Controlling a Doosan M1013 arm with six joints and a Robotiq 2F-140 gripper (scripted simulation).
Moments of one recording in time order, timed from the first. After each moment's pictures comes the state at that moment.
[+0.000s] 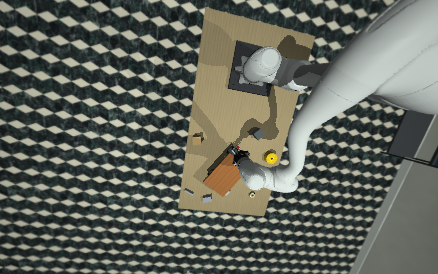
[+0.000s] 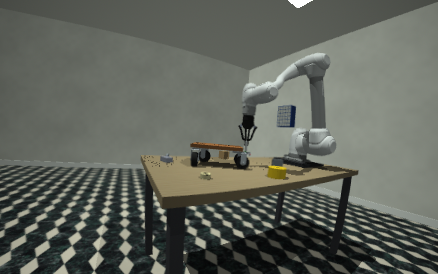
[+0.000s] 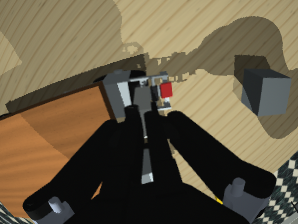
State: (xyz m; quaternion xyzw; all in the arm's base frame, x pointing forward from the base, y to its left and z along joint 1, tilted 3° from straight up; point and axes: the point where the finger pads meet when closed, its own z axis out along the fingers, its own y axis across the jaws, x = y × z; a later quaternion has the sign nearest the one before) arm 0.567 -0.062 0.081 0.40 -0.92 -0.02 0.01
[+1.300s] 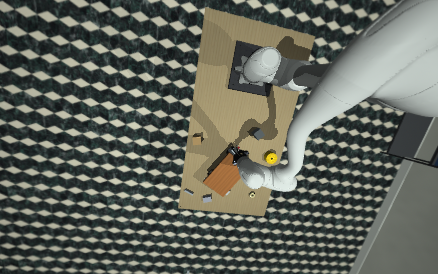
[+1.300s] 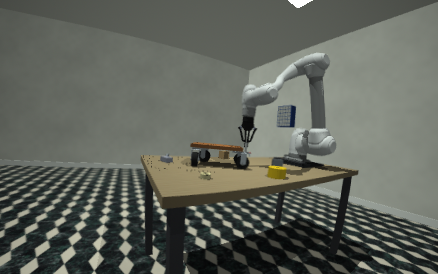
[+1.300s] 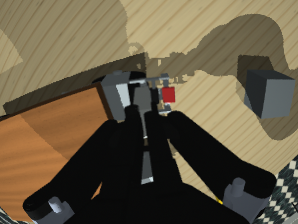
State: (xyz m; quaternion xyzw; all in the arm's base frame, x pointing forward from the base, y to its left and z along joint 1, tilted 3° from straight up) arm 0.567 -0.062 0.071 0.40 -0.92 -0.02 0.01
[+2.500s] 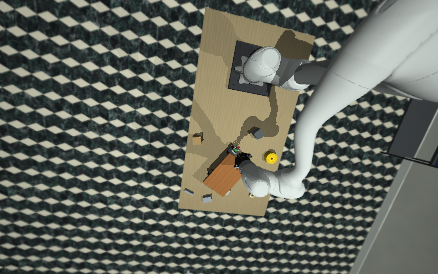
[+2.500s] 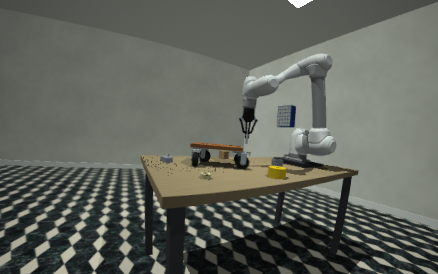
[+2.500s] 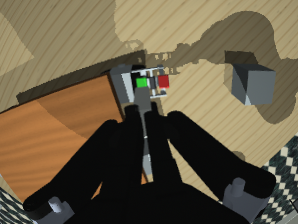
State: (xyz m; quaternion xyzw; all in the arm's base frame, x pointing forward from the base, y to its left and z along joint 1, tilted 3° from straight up) arm 0.568 -0.064 0.128 0.40 -0.92 -0.02 0.01
